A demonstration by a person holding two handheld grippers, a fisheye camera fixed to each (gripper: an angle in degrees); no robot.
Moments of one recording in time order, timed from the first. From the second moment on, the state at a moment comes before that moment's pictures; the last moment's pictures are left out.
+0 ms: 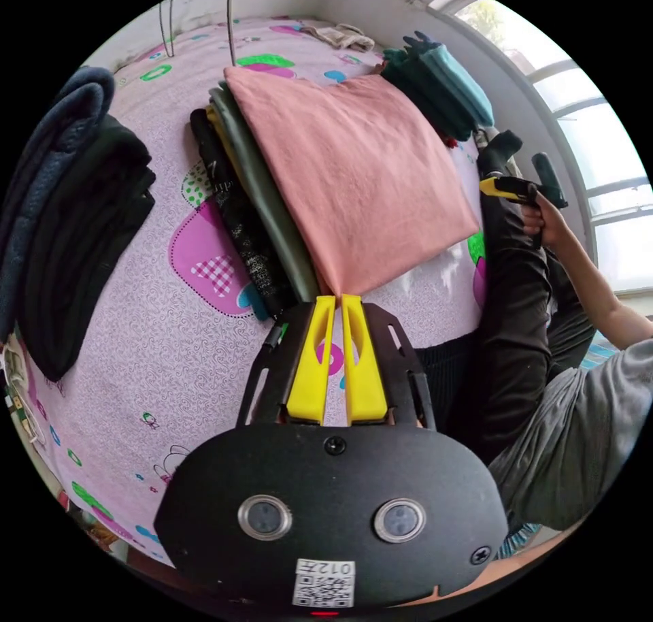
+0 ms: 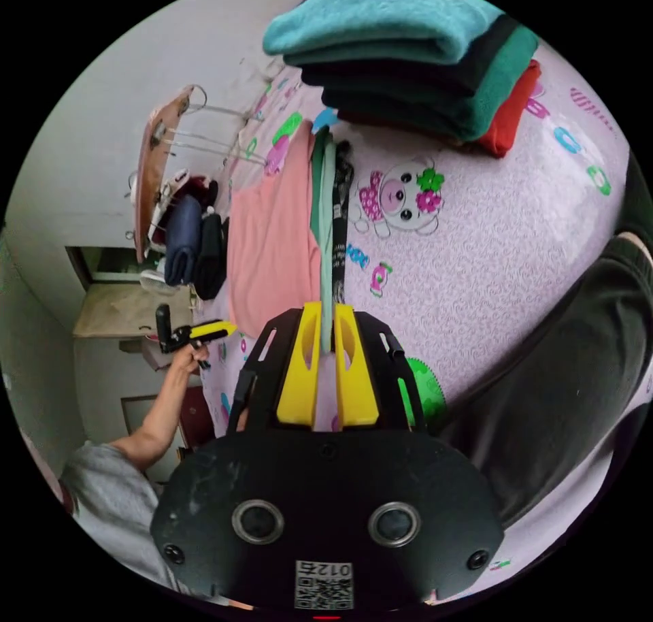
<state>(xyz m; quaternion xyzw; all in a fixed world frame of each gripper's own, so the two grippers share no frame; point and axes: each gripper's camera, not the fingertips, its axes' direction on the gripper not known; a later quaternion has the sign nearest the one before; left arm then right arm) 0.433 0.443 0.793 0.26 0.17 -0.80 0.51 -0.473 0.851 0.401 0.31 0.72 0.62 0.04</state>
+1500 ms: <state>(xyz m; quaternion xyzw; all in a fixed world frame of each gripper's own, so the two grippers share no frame) 0.388 0.372 0.723 0.30 0.02 -0.82 0.49 -0.369 0.865 0.383 0.17 0.82 0.54 0.07</state>
